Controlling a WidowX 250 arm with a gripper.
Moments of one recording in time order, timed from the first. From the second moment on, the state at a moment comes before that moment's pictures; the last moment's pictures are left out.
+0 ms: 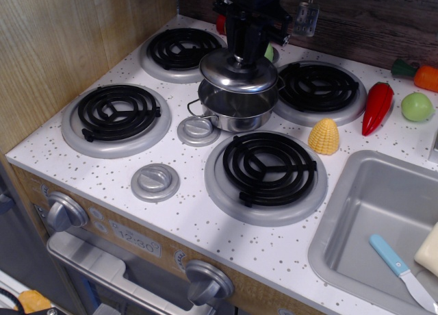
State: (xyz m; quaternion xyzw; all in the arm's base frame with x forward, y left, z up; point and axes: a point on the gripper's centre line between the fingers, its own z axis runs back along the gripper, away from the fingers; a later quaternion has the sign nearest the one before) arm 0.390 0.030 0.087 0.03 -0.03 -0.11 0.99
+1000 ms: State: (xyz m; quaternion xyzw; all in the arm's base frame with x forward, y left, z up) arm 0.329 0.139 0.068 0.03 -0.03 -0.17 0.98
